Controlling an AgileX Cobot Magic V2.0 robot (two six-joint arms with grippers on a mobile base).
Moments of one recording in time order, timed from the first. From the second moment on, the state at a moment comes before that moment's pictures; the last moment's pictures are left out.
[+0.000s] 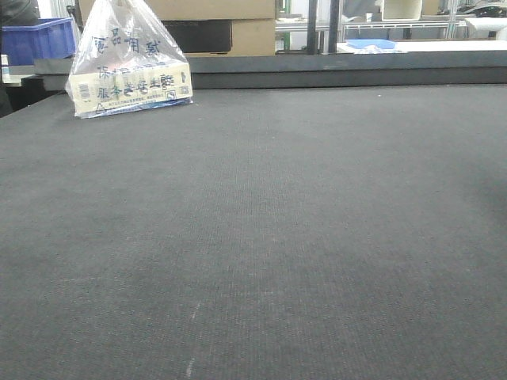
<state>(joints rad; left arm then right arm) 0.12 0.36 -0.65 -0.11 0.27 0.05 0.06 0.61 -0.68 0.03 0.22 0.01</state>
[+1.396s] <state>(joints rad) 0.12 0.35 -0.65 -0.11 0.27 0.05 0.06 0.47 -0.68 0.03 0.17 0.01</state>
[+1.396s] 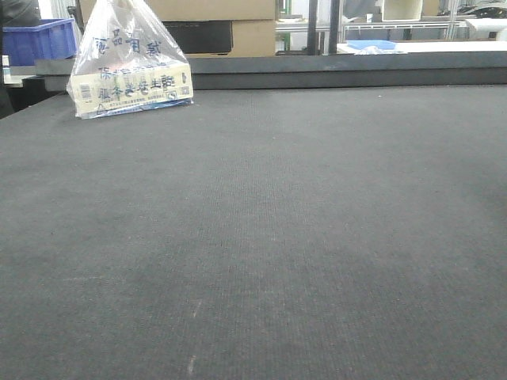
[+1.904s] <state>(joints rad) 0.12 0.35 -0.65 -0.11 0.27 0.05 0.06 0.47 -0.68 0.03 0.17 0.01</state>
